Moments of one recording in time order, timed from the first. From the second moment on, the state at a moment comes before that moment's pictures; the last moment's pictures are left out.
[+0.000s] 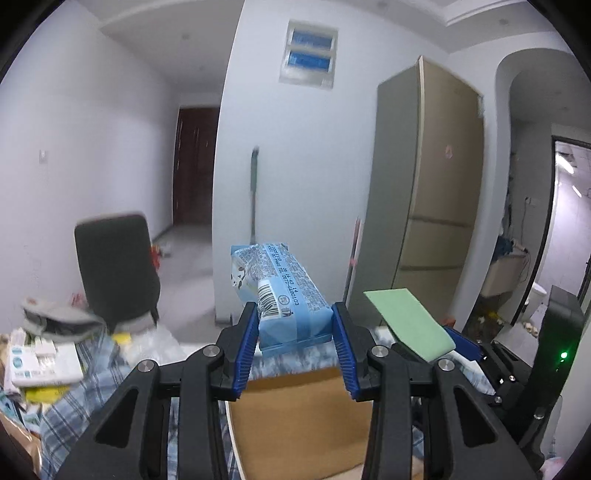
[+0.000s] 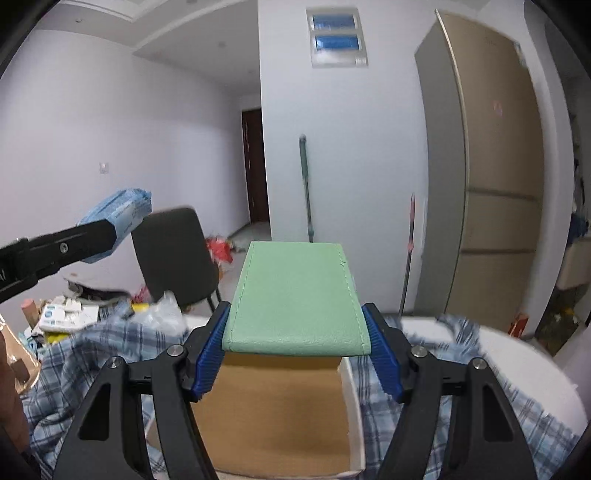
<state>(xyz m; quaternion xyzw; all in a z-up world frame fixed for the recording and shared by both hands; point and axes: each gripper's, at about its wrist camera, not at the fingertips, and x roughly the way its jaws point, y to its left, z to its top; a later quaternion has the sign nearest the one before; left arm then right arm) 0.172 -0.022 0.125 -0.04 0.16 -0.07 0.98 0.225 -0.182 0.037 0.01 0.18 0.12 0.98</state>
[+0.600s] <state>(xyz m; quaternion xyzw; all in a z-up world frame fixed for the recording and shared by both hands) 0.257 -0.033 0.001 -0.01 0.39 -0.05 0.92 0.291 -0.180 -0.066 0.00 0.39 0.16 0.91</state>
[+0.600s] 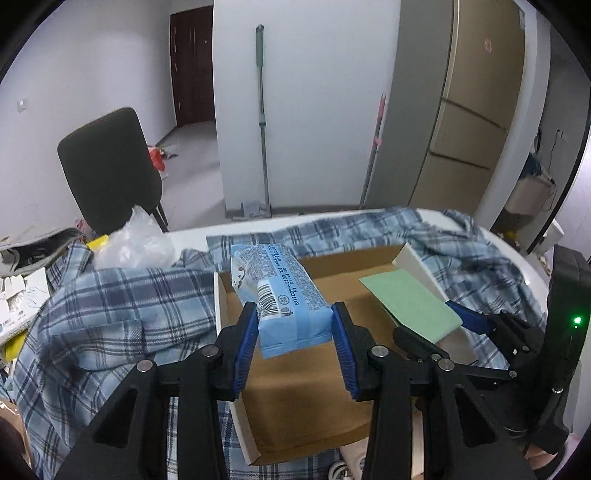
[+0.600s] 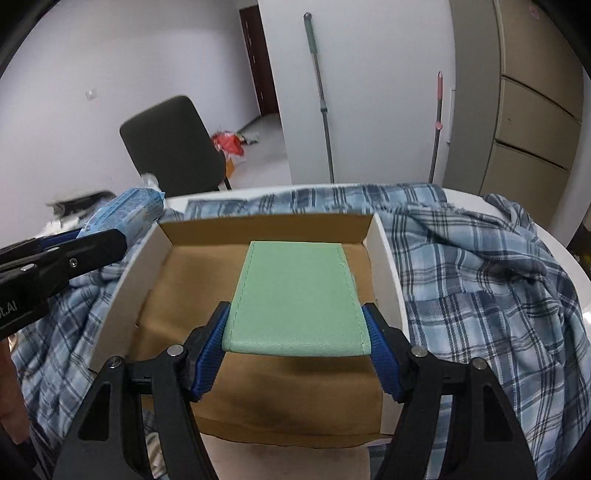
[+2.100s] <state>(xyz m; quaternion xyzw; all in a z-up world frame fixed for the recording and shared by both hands) 0.141 -0.031 0.106 -0.02 0.24 -0.03 0.97 0.159 -0.201 0.039 -0.06 0.28 0.16 0.95</state>
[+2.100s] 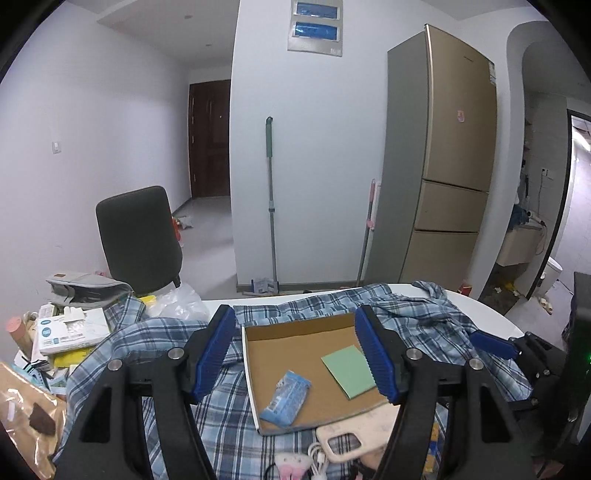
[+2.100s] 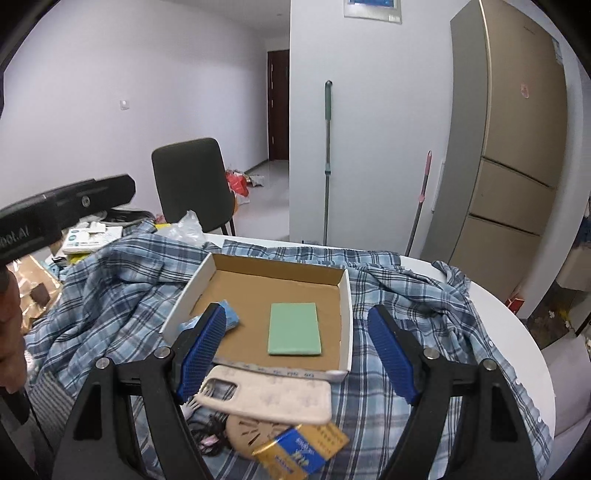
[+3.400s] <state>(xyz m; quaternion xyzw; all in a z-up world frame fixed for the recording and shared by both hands) 0.084 -0.021 -0.034 -0.01 0.31 -0.03 0.95 0.121 -0.224 -0.063 -0.04 0.34 0.14 0.93</state>
